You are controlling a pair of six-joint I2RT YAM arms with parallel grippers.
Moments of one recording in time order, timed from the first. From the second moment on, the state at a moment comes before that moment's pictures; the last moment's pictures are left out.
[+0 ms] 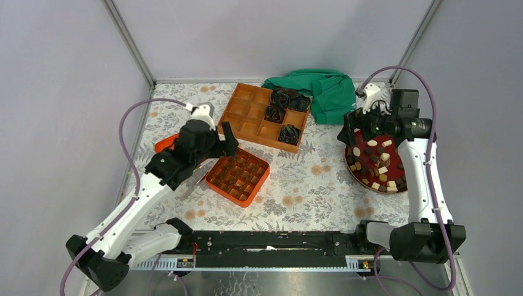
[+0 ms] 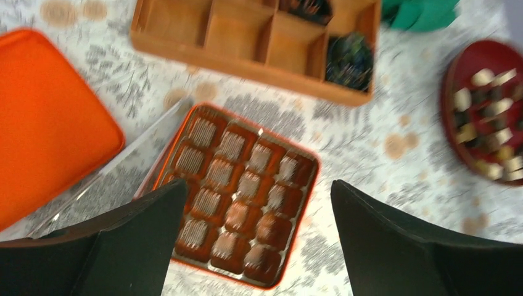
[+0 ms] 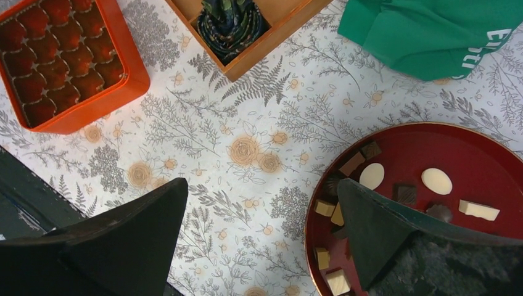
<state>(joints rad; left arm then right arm) -0.56 0.98 1.05 -0.58 -0.17 -0.49 -0.07 1.22 1.32 -0.93 -0.59 -0.39</state>
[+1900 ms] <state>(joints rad) -0.08 1.53 0.91 -0.46 0.02 0.10 -0.17 0.96 0.78 -0.63 -0.91 -0.43</state>
